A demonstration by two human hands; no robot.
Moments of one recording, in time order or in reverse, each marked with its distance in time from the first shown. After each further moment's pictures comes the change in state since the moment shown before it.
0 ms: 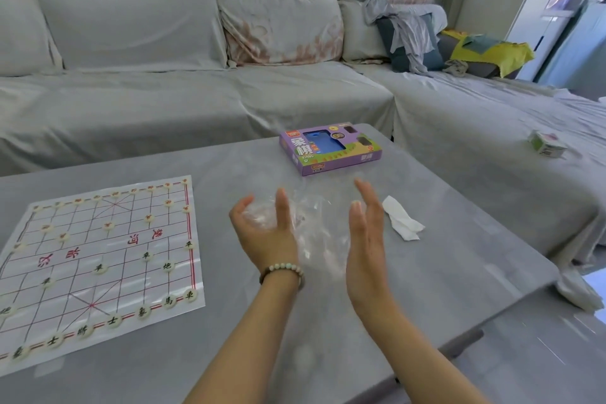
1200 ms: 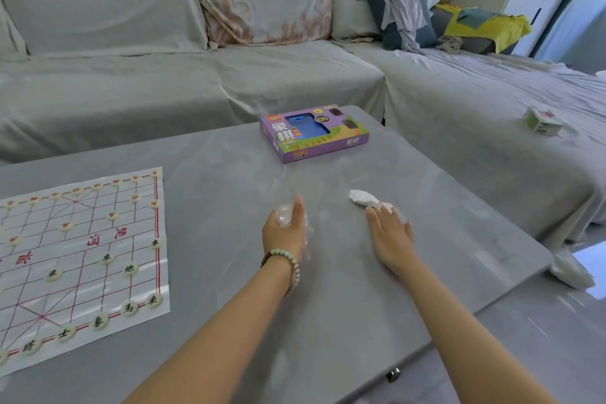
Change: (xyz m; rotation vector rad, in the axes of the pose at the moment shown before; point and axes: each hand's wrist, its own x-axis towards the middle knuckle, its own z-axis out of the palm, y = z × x) left_hand -0.002 -0.062 0.044 0.312 -0.427 -0.312; right_hand 0.101 0.117 -0.112 -0.930 -0.133 0.213
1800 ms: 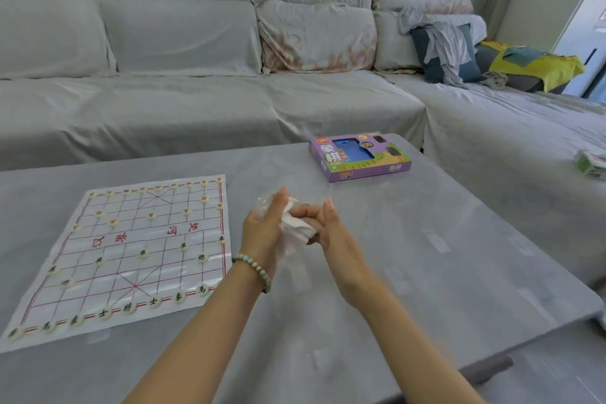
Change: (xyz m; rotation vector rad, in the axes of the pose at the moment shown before) left_hand -0.022 0.056 -0.118 -0.387 -0.094 0.001; right_hand -0.116 -0.181 0.018 0.841 -0.382 -0.334
